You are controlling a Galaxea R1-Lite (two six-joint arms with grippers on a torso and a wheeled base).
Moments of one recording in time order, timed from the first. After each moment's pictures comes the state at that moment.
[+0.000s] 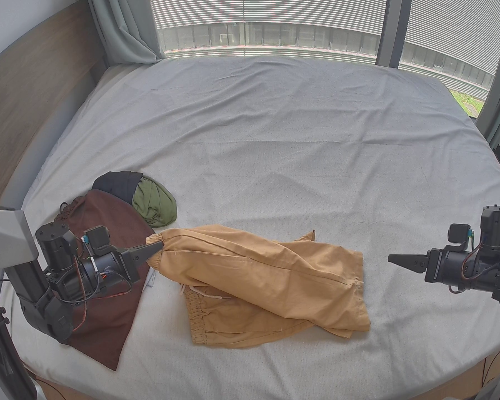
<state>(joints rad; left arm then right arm) -0.10 2.08 -0.36 -1.55 -0.63 -0.36 0.08 1.61 -0.37 -0.74 0.46 0.30</state>
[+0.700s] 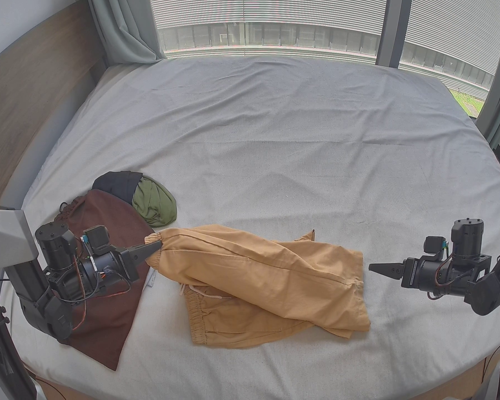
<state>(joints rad) -0.09 2.08 -0.37 -1.55 -0.63 -0.35 0.10 1.90 -0.37 -0.97 0.47 0.35</state>
